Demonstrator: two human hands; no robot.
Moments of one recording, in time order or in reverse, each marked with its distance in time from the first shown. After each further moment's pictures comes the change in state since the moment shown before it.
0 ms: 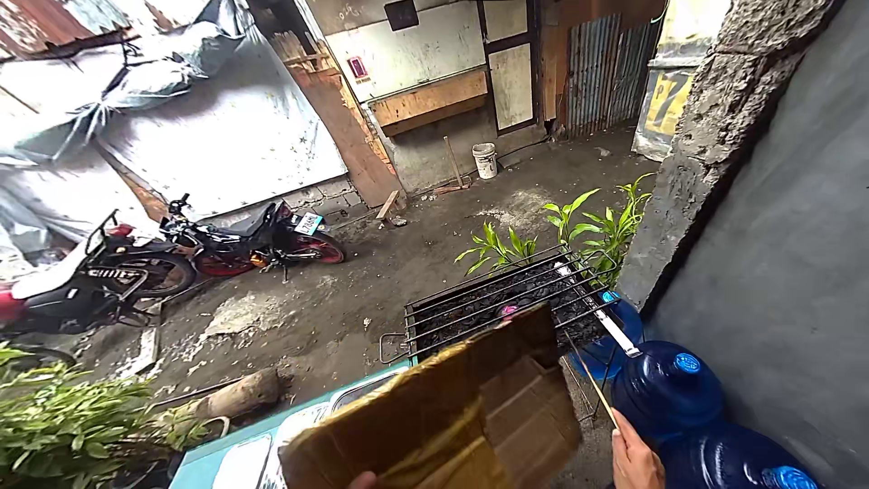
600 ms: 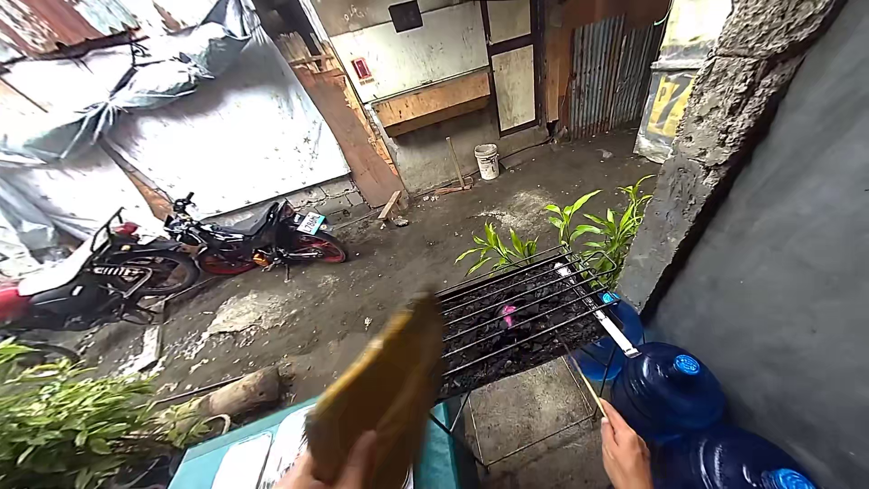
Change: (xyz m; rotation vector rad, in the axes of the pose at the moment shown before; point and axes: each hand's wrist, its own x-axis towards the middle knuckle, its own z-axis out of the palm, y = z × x) left_hand 0.009 0.004 0.014 0.584 0.160 0.096; right_hand 0.016 0.002 0.009 0.014 -0.065 0.021
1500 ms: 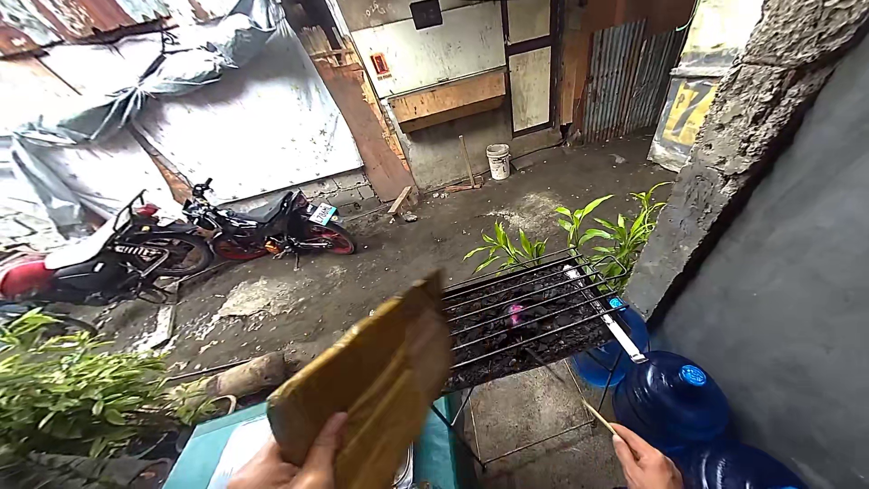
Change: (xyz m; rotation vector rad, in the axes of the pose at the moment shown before) left_hand 0.003 -0.008 -0.014 -0.074 0.107 -0.067; right_hand -0.015 0.010 -0.033 -0.047 -0.075 -0.098
